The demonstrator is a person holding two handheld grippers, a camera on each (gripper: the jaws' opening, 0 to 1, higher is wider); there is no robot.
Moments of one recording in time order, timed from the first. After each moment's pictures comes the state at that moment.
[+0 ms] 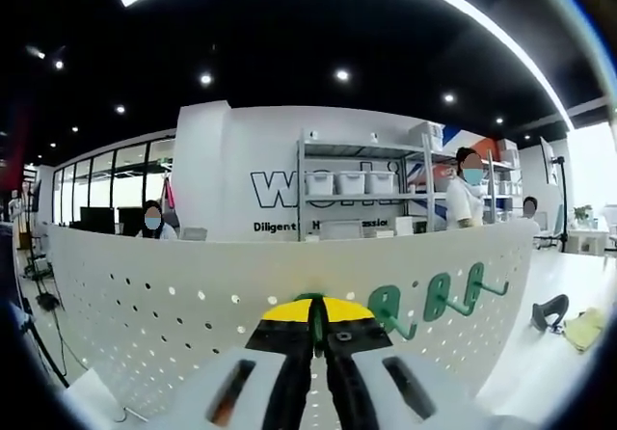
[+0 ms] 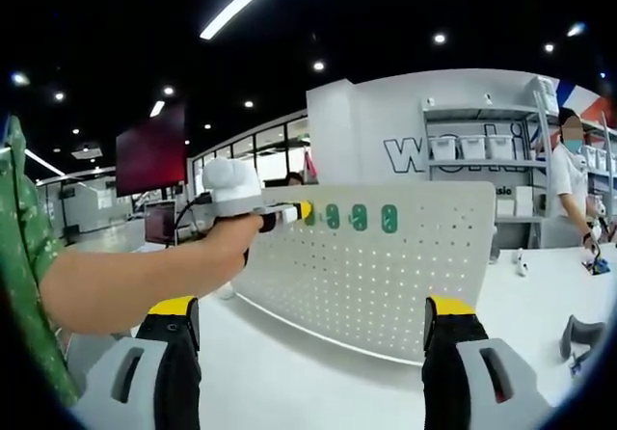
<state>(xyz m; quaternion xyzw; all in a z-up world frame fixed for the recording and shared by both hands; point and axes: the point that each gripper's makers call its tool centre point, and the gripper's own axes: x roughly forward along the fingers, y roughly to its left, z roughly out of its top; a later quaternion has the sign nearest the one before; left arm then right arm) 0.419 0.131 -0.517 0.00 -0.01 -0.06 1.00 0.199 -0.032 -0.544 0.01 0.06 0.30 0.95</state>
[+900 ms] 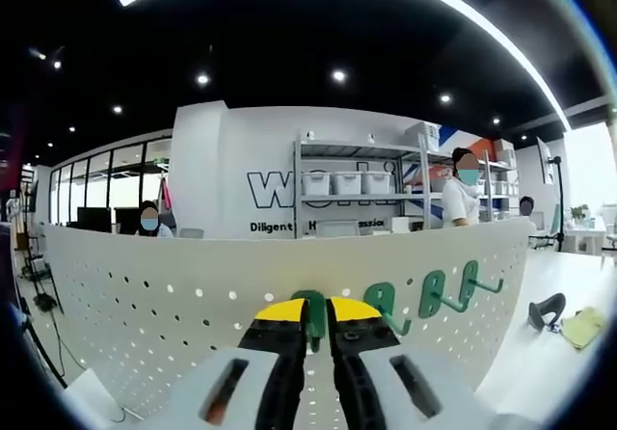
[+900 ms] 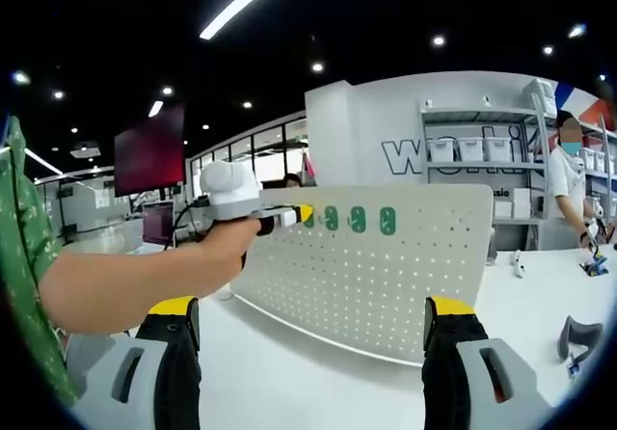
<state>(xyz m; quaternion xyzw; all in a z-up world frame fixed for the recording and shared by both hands) 0.415 0.130 -0.517 0.00 -0.02 -0.07 1.00 0.196 -0.033 -0.542 0.01 0.06 0.30 0.95</state>
